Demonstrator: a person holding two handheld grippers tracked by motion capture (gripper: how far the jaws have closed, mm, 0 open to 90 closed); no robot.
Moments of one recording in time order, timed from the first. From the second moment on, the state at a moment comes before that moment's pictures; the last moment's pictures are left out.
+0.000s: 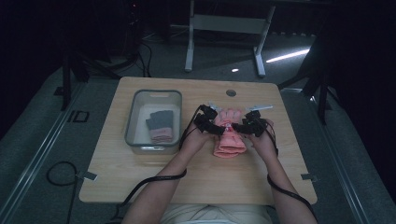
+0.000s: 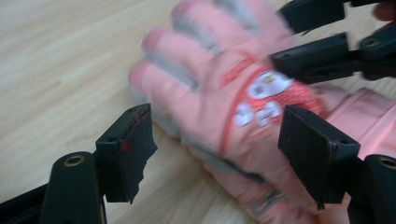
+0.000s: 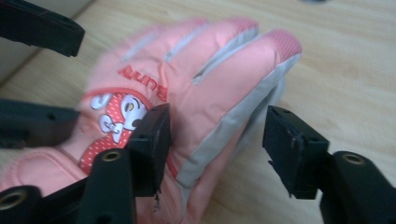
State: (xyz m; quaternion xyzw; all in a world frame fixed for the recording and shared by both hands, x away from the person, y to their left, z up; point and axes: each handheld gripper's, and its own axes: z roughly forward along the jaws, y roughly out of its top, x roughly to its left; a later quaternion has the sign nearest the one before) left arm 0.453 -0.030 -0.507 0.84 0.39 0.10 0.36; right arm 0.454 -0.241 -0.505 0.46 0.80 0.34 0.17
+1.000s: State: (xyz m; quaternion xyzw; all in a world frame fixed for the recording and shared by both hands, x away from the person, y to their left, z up) left arm 0.477 -0.017 -0.530 0.82 0.42 -0.08 0.39; right arm 0.466 -0.242 -0.516 0.48 0.79 0.38 0.04
